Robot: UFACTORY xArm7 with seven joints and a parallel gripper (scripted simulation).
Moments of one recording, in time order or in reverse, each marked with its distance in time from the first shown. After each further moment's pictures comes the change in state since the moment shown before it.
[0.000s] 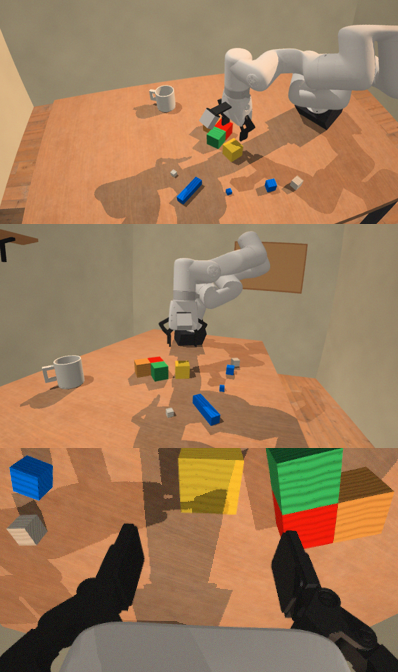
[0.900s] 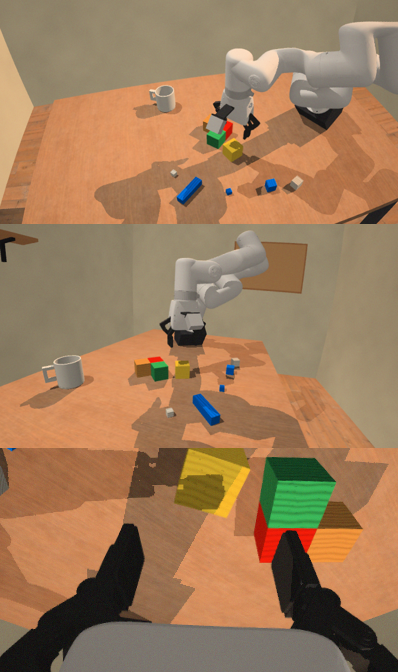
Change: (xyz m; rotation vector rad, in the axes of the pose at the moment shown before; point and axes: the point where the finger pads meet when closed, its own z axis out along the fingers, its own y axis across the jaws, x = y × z) arm -0.001 -0.001 -0.001 -0.014 -0.008 -0.290
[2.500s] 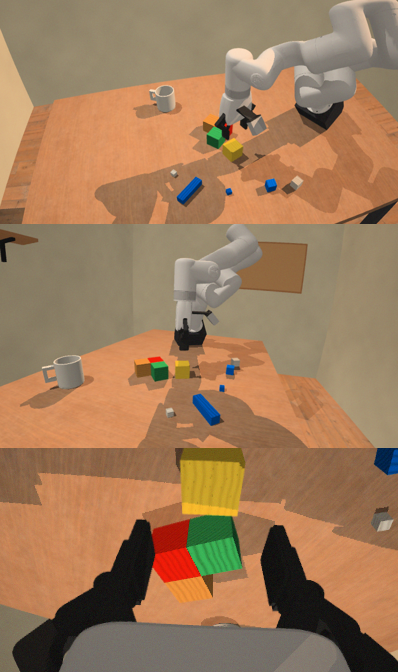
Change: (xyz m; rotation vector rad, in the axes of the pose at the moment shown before) arm 0.000 -0.001 0.000 0.002 0.014 -1.283
